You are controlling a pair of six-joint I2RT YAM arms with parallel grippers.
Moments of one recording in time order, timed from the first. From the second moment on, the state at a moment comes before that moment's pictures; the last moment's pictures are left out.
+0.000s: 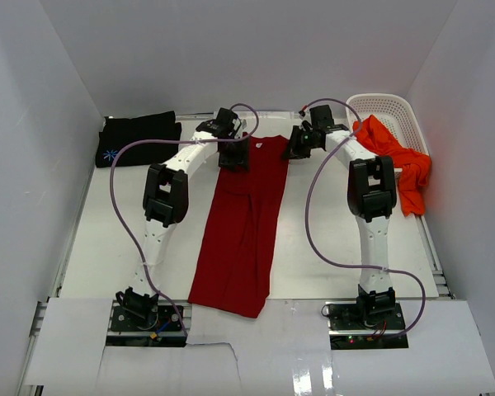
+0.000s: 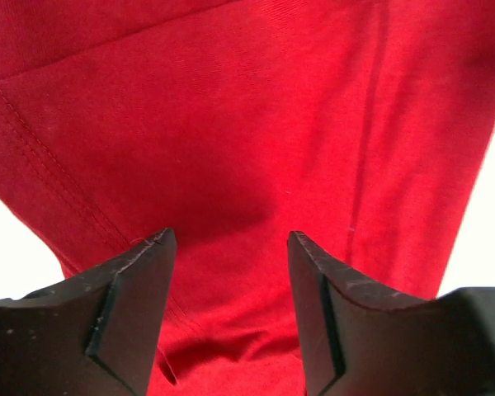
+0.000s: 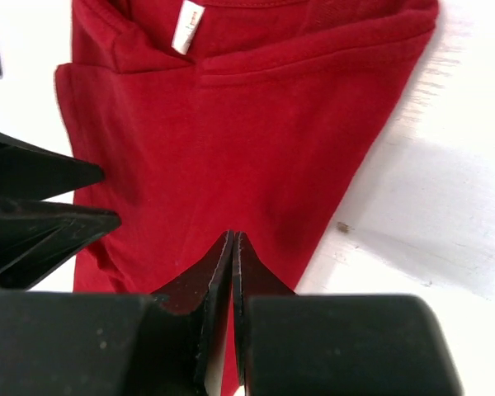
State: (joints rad) left arm -0.41 2.45 2.20 -0.79 0.22 -0.27; right arm 0.24 2.34 1.92 -0.46 -0.53 0.39
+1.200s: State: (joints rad) left arm -0.23 2.48 2.19 -0.73 0.19 -0.38; right arm 0.29 2.61 2.21 -0.38 -0.62 0.46
